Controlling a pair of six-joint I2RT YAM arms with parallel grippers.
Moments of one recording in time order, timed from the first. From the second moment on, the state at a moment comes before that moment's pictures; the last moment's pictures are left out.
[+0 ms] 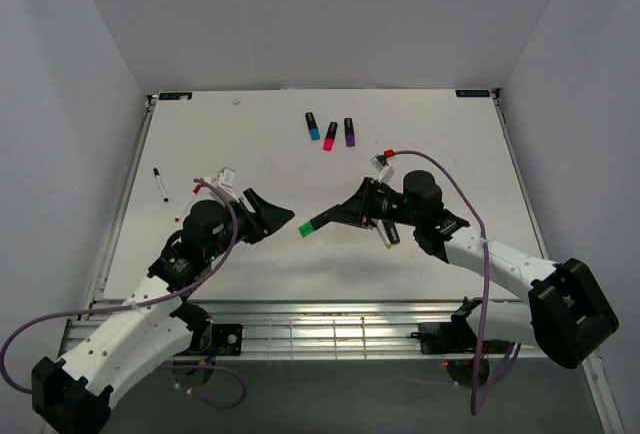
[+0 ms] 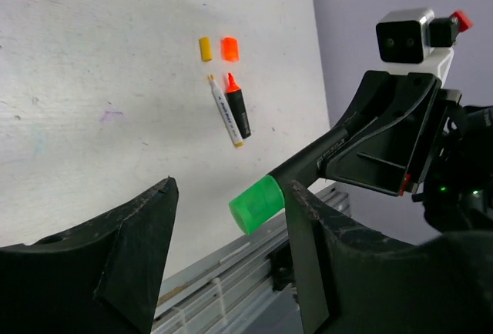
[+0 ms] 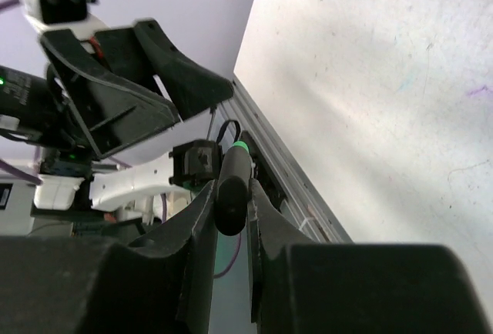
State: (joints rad) left arm -0.57 0.73 0.57 -0.19 0.13 -0.87; right arm 0.63 1.22 0.63 0.35 -0.65 1.03
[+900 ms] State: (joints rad) left arm -0.61 0.87 0.33 0.53 0.11 -1.52; right arm 0.64 1.20 0.46 0.89 -0.32 1.19
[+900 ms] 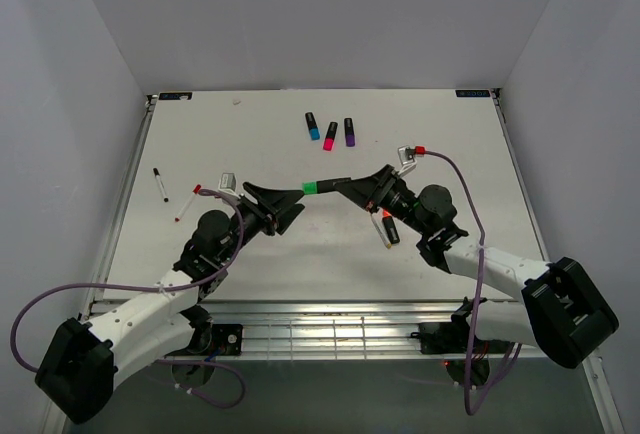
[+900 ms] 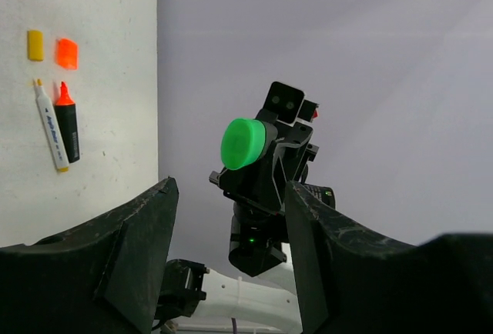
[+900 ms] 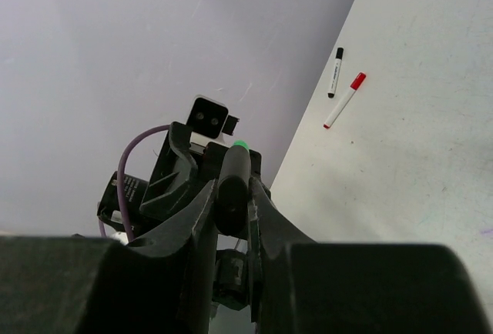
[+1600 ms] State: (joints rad) left arm -0.62 0.98 0.34 0.65 0.09 -1.63; right arm 0.67 1.28 0.48 0.95 -0.41 1.13
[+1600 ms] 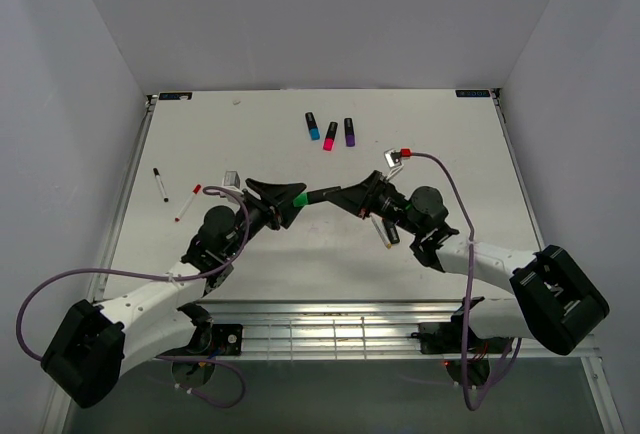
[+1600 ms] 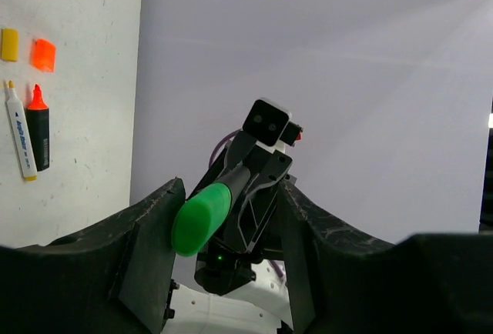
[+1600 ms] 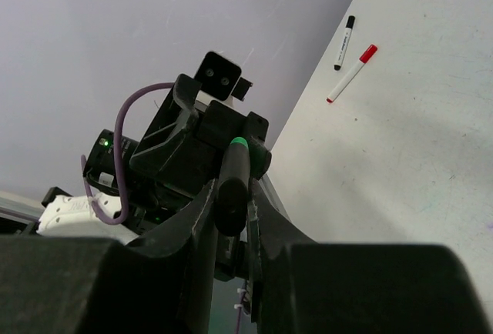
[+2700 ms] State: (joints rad) left arm -0.63 1.04 0.43 0.70 -0.02 -1.63; right arm 0.99 1.37 0.44 1.03 -0.36 0.98
